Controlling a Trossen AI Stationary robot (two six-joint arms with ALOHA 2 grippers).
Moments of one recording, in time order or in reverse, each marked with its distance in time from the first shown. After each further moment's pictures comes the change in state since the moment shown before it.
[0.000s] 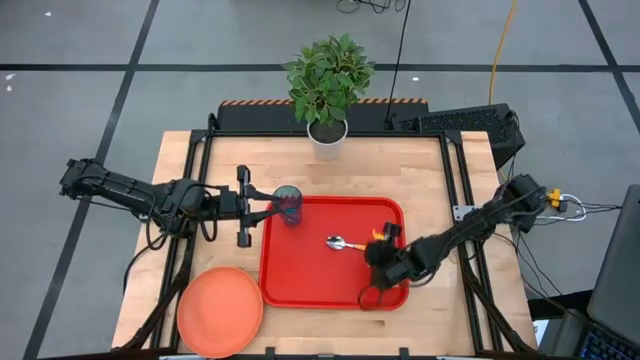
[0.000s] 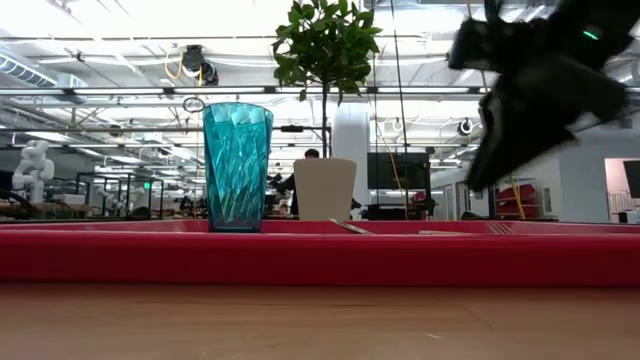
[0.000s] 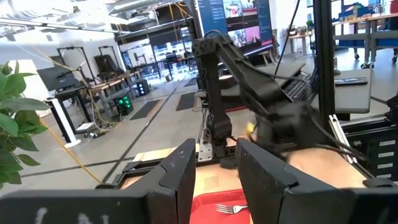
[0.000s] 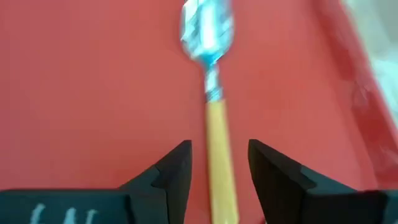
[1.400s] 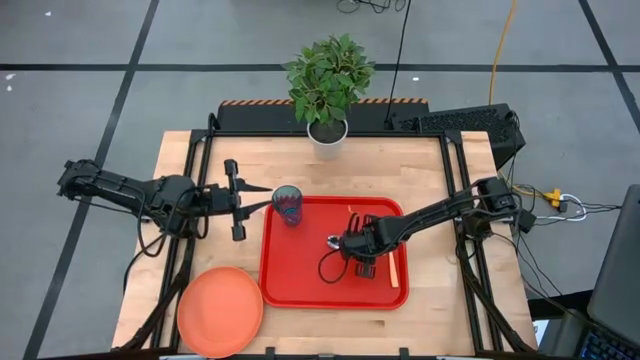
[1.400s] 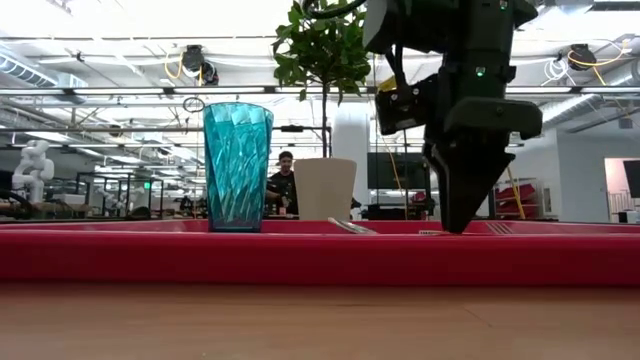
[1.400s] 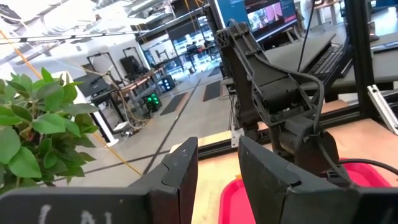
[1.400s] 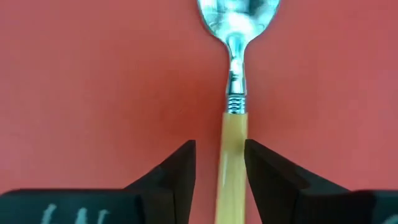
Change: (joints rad) left arm 0.001 -0.093 0.000 -0.116 -0.085 0.143; right arm -0.255 0.237 0.257 -0.199 -0.464 -0.214
